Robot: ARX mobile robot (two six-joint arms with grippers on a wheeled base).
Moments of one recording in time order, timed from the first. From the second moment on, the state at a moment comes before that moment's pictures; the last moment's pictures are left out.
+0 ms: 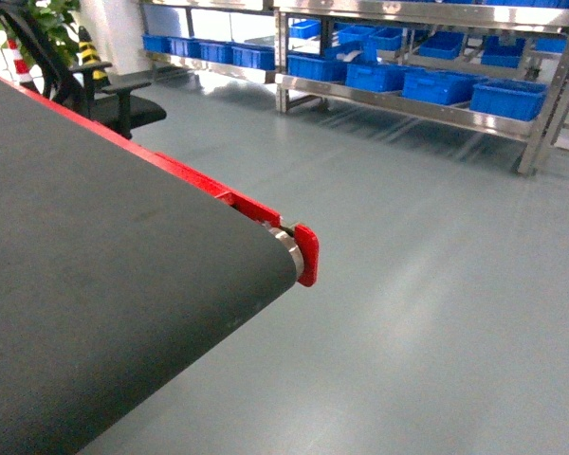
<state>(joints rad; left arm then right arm) 0.00 0.01 0.01 -0.01 0.00 0.00 0.00 0.01 0.01 -0.01 0.00 0.01</state>
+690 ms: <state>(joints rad) 0.00 0.01 0.01 -0.01 0.00 0.00 0.00 0.01 0.01 -0.01 0.00 0.01</state>
